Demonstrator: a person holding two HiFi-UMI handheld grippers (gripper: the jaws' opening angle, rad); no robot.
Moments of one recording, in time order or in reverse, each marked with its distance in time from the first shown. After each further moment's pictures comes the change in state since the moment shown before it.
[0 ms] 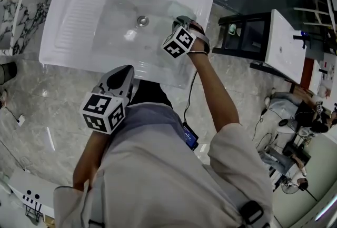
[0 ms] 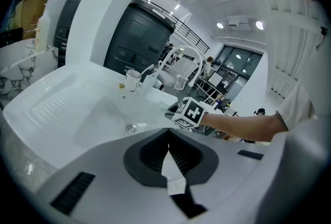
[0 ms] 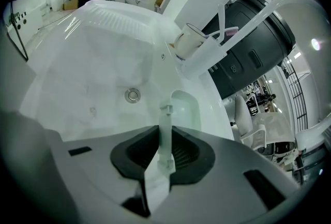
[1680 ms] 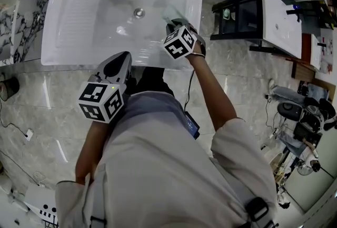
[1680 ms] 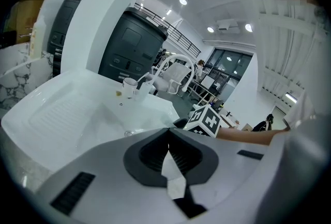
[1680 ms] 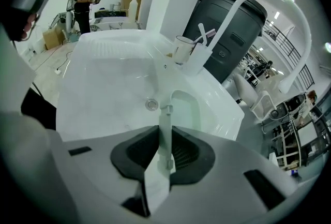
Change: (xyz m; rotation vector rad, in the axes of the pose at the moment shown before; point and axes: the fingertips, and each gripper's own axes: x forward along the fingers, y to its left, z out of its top) left arm -0.030 0.002 0.008 0.057 -0.055 -0.071; right arm -0.070 0.060 -0.003 0.331 -0.046 0.085
